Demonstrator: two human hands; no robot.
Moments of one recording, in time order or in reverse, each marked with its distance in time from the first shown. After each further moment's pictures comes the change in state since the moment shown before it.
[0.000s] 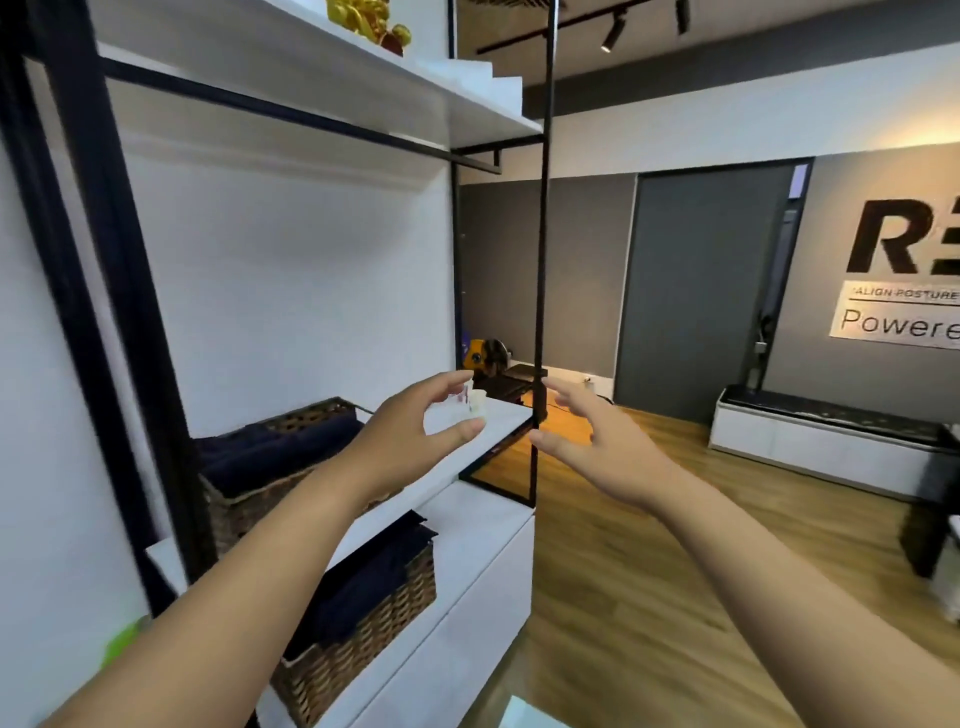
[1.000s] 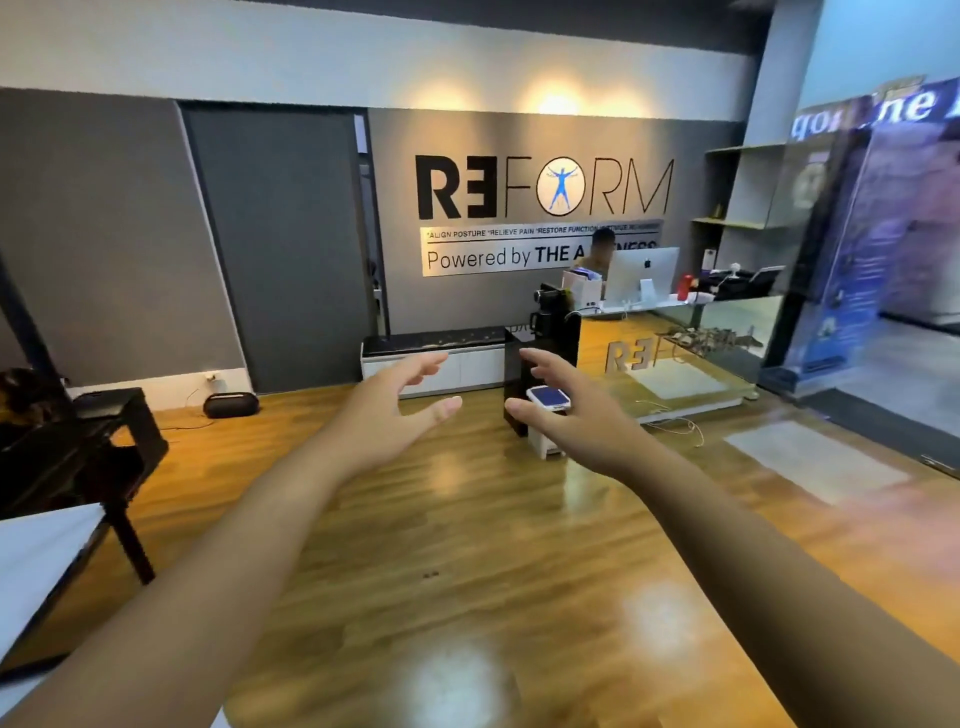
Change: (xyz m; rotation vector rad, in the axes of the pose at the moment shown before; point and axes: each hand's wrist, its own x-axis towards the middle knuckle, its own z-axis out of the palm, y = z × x) left_hand 0.353 0.090 0.382 -0.363 -0.568 0.550; right_hand 0.008 0.272 -0.205 -0.245 0.542 0.579
